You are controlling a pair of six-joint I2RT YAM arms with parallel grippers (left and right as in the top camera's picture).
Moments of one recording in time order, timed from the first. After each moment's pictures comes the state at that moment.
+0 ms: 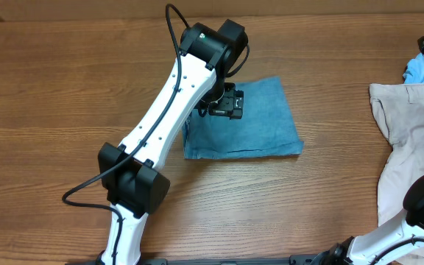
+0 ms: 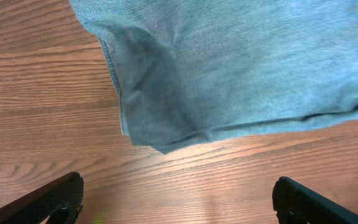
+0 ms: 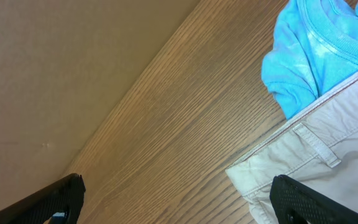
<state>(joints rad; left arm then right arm) -0.55 2.17 2.29 -1.69 0.01 -0.47 -0.60 1.93 1.75 -0.64 -0.46 0.41</state>
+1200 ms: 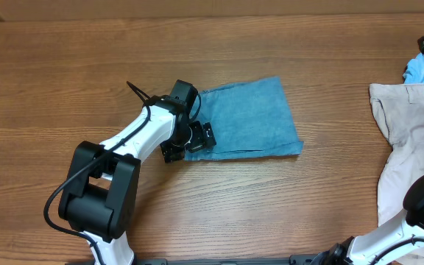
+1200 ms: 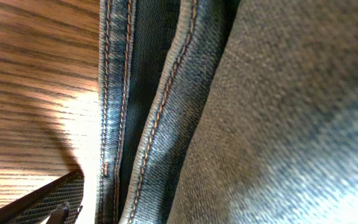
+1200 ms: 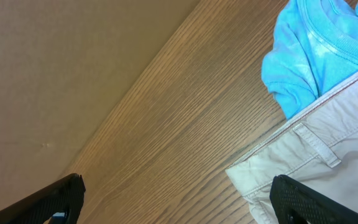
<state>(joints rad) -0.38 1.92 1.22 -0.79 0.25 -0.68 -0.60 1.93 1.75 -0.64 -0.46 0.41</state>
